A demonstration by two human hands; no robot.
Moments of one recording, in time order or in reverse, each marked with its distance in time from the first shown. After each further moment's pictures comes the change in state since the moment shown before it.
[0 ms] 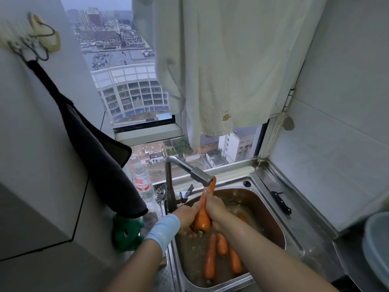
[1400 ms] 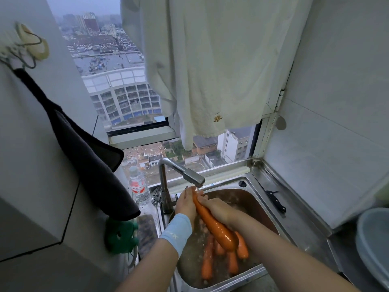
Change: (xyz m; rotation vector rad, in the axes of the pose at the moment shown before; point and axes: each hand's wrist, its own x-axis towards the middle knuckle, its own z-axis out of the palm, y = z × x) left_hand 0.003 0.023 0.037 -0.930 0.220 0.245; right_hand -0.018 -0.008 -0.057 -0.417 -0.385 -0.154
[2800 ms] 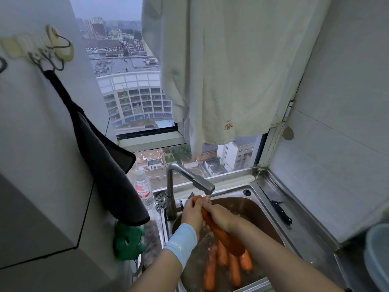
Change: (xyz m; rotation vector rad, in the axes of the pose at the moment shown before) left_hand 0.012 -0.002 -0.011 0.133 -0.040 0.017; right_hand 0.019 -0.012 0.016 -0.186 0.106 -0.008
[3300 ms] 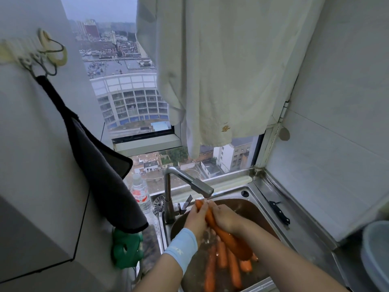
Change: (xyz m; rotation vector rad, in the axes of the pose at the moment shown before) left_hand 0.005 -0.011 0.002 0.081 -0.148 -0.103; right_hand 0.005 0.013 -0.017 -0.049 0.042 -0.021
